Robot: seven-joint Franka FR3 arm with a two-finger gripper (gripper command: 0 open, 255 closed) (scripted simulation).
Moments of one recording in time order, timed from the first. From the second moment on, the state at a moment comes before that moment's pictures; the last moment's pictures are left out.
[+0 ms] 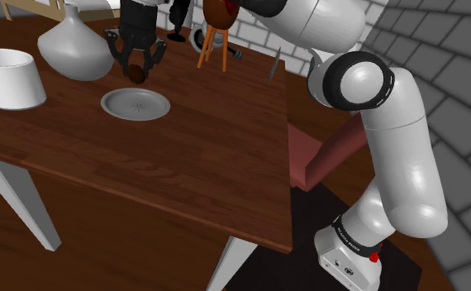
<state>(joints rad) 0.36 0.78 0.44 -0.74 -0.25 1.54 0.76</state>
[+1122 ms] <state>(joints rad) 0.29 0.71 0.46 -1.04 -0.24 1.75 0.77</state>
